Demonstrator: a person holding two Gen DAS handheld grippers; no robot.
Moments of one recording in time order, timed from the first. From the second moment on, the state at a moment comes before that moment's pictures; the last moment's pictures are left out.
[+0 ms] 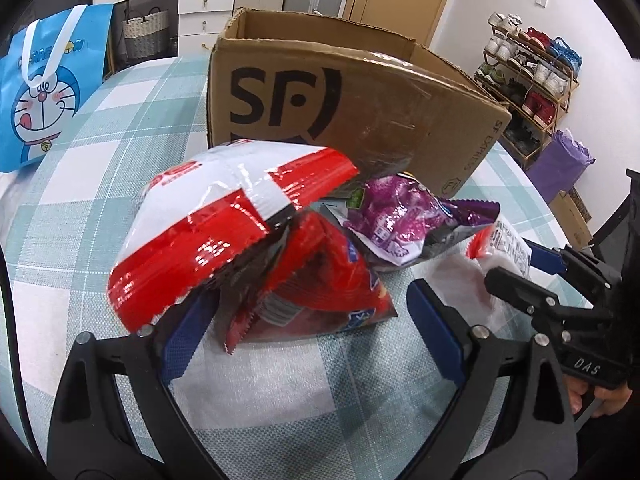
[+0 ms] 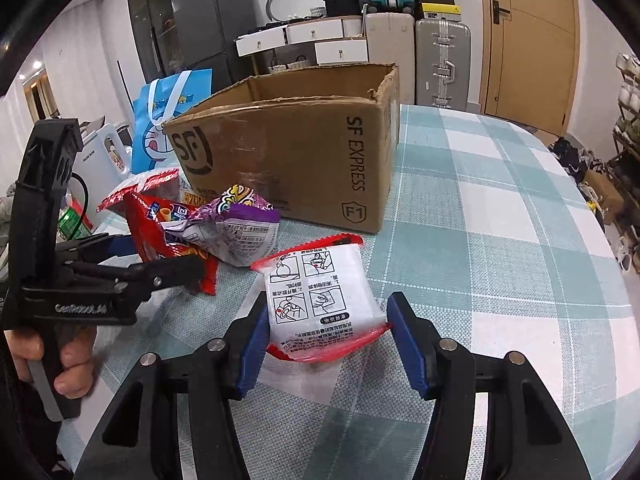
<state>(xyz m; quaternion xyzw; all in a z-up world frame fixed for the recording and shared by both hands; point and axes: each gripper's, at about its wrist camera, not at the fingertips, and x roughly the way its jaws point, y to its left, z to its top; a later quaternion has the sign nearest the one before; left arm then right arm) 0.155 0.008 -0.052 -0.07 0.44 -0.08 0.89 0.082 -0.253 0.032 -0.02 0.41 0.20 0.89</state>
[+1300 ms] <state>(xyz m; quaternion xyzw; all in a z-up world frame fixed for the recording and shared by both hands) 0.062 -0.011 -0.043 -0.04 0.41 -0.15 0.90 0.065 -0.256 0.061 0.00 0.37 0.22 0.90</state>
